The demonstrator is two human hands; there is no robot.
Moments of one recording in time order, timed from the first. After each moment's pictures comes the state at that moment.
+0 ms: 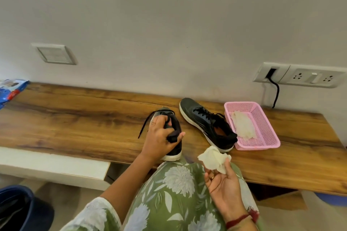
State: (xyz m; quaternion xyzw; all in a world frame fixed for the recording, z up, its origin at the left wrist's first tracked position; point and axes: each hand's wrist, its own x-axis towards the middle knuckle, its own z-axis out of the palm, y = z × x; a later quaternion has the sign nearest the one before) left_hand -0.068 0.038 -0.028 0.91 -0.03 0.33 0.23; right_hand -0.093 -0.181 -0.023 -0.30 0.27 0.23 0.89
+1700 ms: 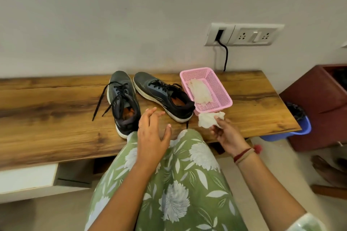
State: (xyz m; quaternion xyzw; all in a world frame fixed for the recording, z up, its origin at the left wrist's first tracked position) left_hand -0.082 -0.070 -0.057 0.91 0.04 0.18 0.38; right_hand -0.024 -0.290 -0.035 -0.56 0.28 0.14 0.77
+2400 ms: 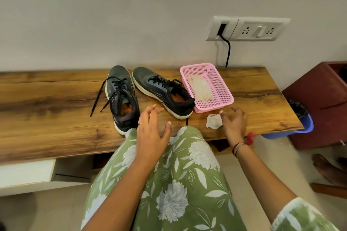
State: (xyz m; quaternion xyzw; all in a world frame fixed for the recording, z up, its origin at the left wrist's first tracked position) left_hand -0.081 -0.076 -0.055 0.91 0.06 0.16 0.37; right_hand 0.003 -0.308 -0.068 -0.88 0.23 -0.07 0.40
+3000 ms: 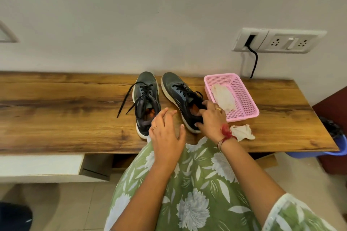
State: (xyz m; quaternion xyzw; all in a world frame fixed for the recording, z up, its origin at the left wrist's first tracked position) left_hand -0.080 -0.066 -0.050 0.91 0.15 0.22 0.31; right_hand 0.018 -0.193 -0.038 -0.98 -0.18 0.02 0.06
